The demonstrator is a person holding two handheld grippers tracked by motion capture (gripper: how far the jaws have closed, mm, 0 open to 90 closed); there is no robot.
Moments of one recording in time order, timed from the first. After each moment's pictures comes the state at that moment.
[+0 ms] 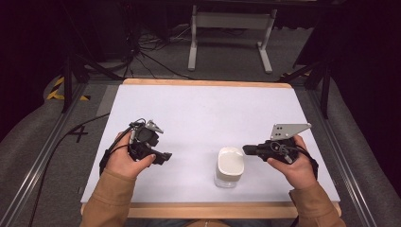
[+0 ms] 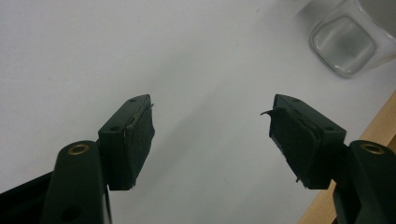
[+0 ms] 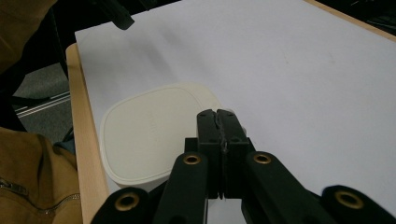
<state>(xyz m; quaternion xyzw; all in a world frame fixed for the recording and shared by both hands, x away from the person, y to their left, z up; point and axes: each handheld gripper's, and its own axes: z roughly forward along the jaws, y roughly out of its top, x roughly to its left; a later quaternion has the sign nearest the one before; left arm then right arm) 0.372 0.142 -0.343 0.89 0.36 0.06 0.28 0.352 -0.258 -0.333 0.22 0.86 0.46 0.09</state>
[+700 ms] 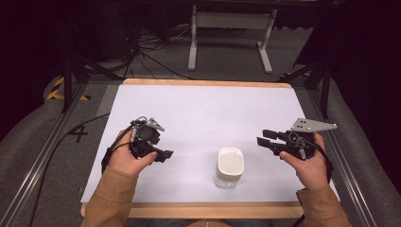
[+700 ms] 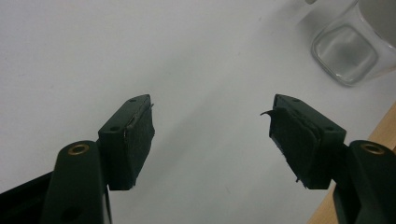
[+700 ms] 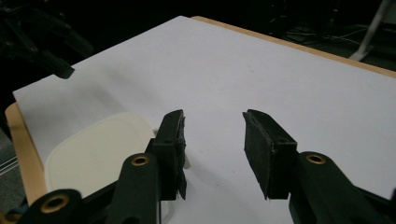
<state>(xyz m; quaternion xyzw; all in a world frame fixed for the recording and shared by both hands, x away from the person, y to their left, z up) 0.377 0.140 -0.342 0.89 0.36 0.07 0.28 0.349 -0.294 -0.322 0.34 0.79 0.49 0.16</state>
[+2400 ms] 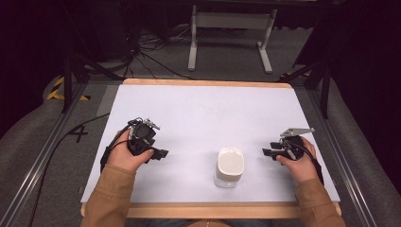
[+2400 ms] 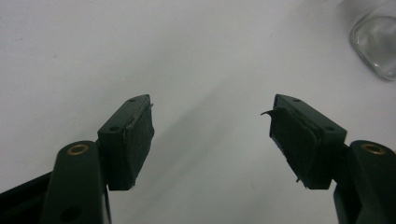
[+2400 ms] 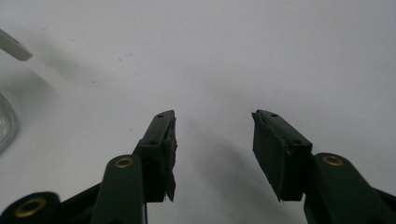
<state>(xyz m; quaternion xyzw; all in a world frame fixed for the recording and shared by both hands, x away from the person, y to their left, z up) 0.396 0.153 -0.366 0.88 0.39 0.04 0.26 0.395 -0.331 -0.419 0.44 0.82 0.33 0.15</state>
